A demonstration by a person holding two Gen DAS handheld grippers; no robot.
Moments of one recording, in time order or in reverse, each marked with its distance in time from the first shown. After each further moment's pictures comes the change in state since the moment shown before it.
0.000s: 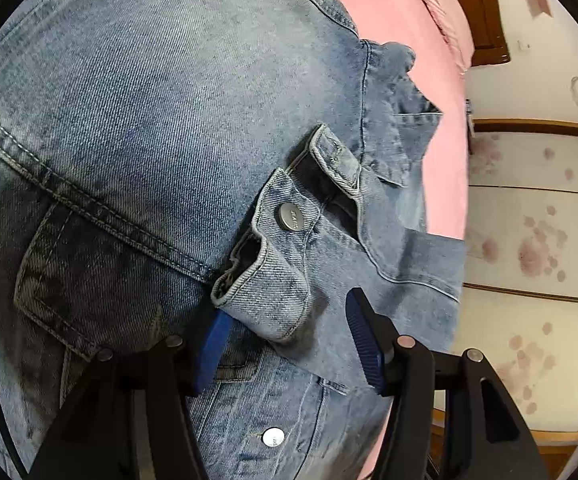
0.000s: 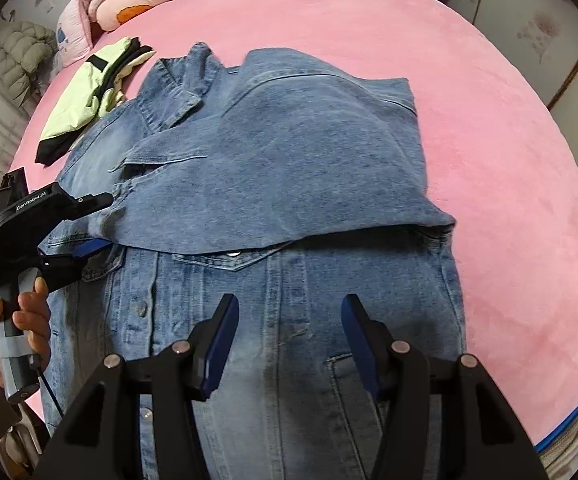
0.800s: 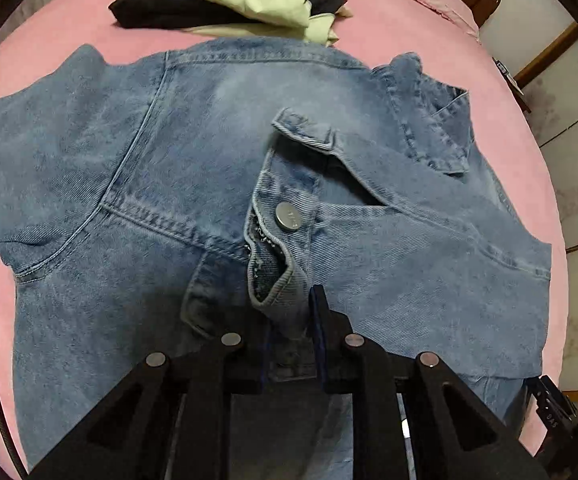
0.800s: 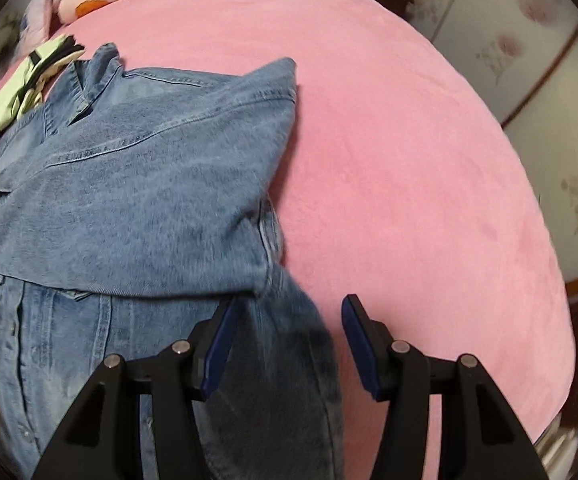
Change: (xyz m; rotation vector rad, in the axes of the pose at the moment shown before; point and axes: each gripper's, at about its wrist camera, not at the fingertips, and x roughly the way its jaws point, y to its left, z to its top) left arm -0.044 -0.012 -0.011 0.310 -0.229 0.411; right arm 0.042 -0.074 0.020 -0.060 -0.068 -0.243
